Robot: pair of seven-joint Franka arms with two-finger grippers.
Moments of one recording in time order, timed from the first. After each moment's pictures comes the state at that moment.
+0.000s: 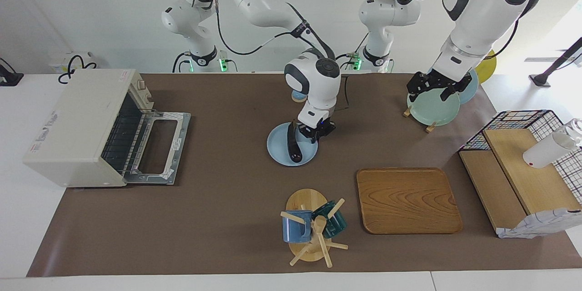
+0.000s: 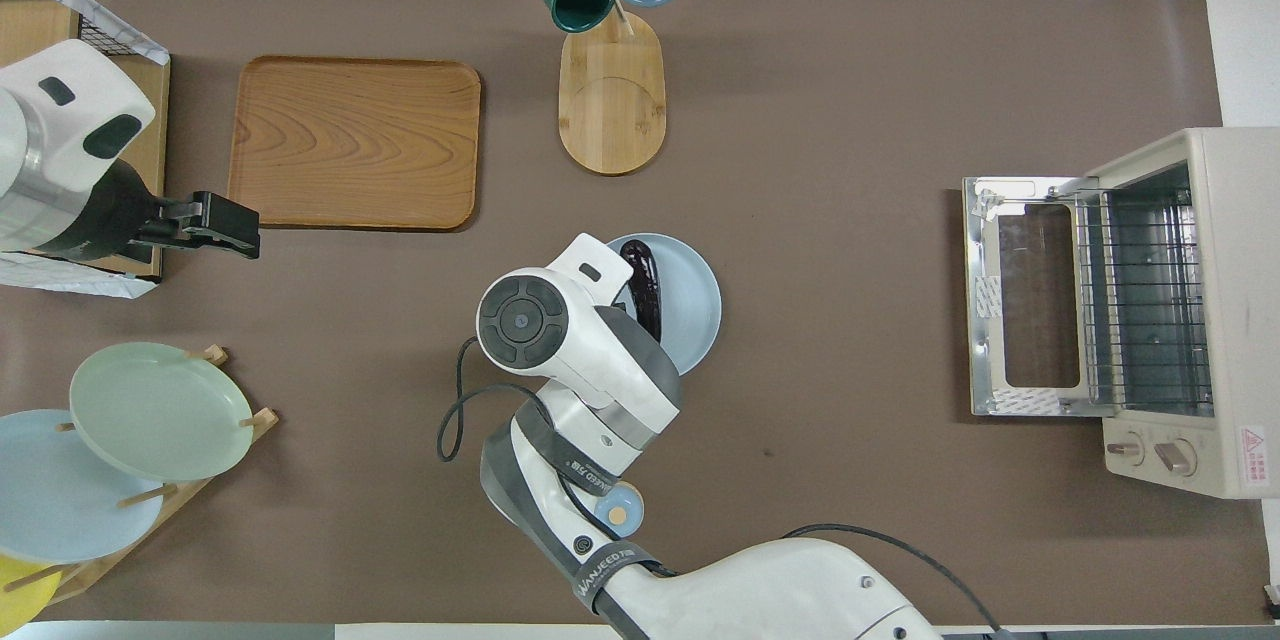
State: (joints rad) left arm -0.09 0.00 -0.07 -1.69 -0.03 1.61 -0.12; right arm 0.88 0.56 -0.13 -1.62 -0.01 2.21 0.65
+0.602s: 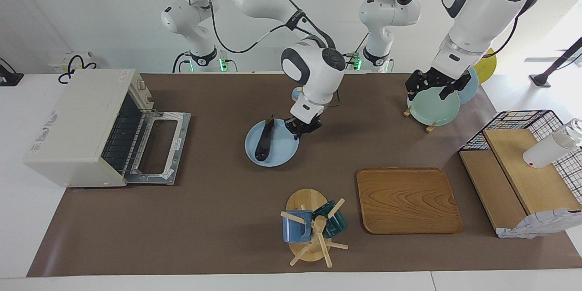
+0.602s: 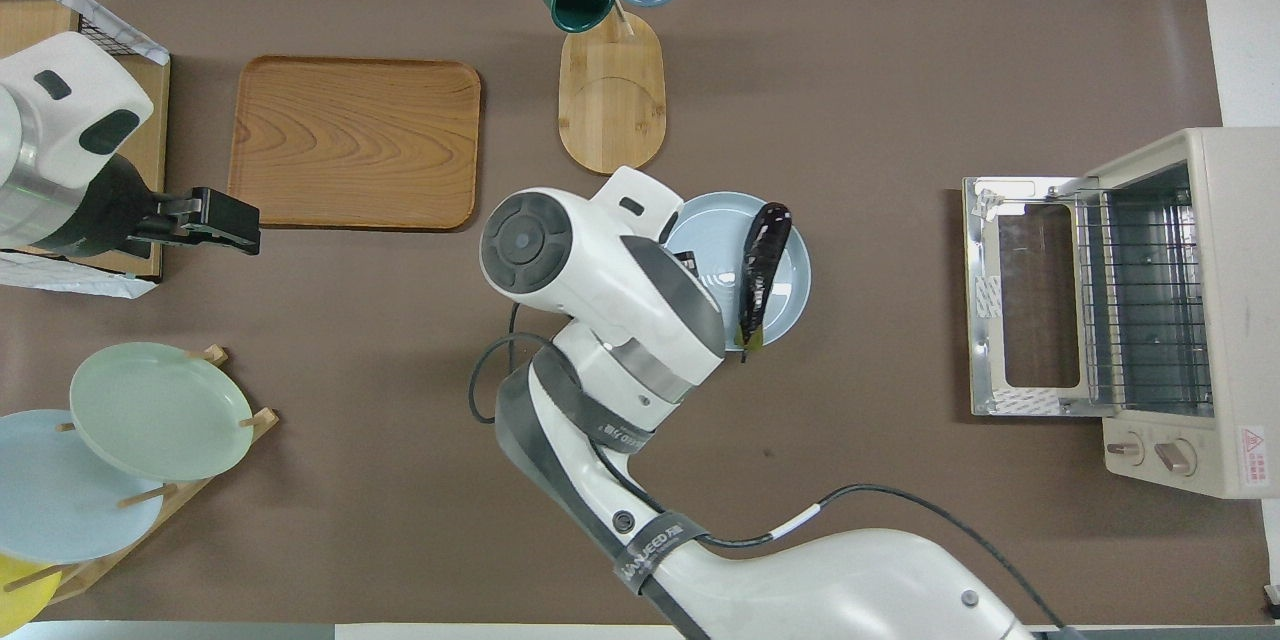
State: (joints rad) left arm -0.09 0.00 -0.07 -1.67 -0.02 1.61 -0.12; right arm 0.78 0.50 -0.14 -1.47 -0.16 1.82 0.52
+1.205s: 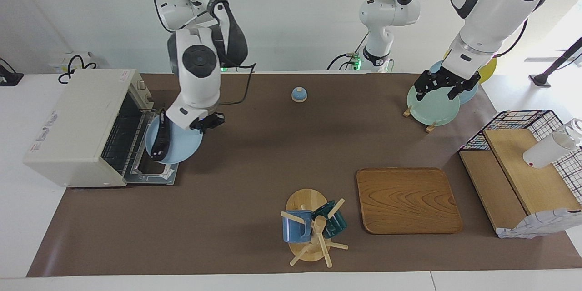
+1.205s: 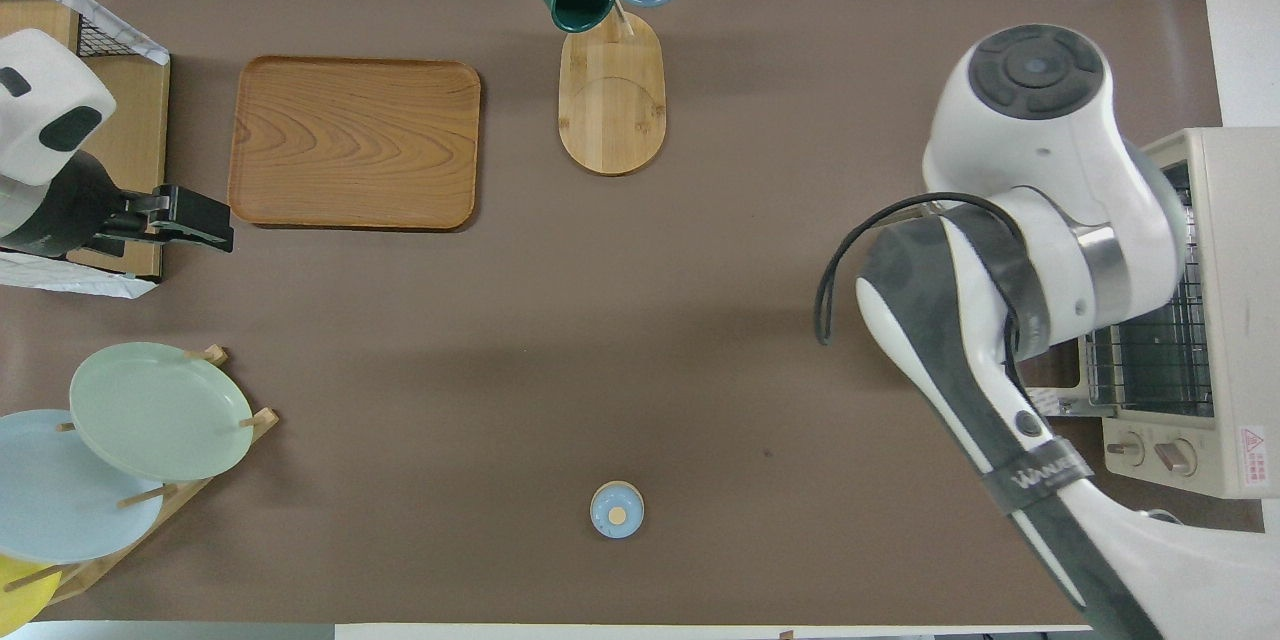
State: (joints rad) left arm -0.06 0.00 -0.07 -1.67 -0.02 1.61 -0.08; right arm 0.35 0.16 -0.15 -1.81 -0.16 1.73 0.10
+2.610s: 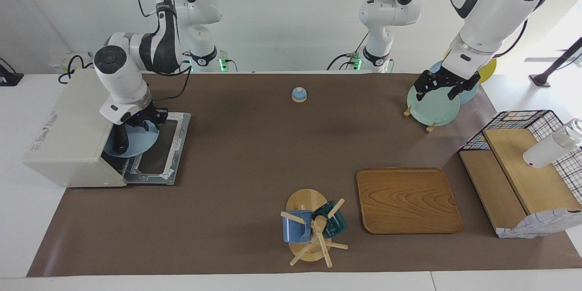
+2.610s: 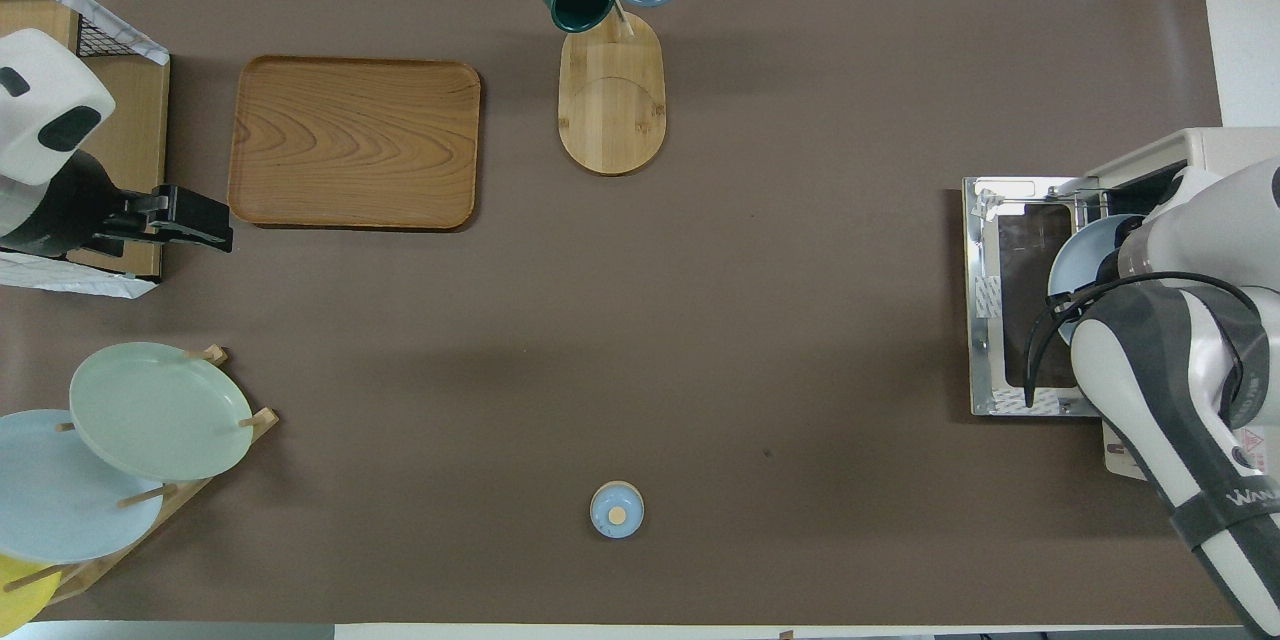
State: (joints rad) left arm -0.06 0.00 -0.07 -1.67 -0.02 1.61 -0.08; right arm 0.05 0.00 -0.14 -2.16 -0.16 2.04 -0.22
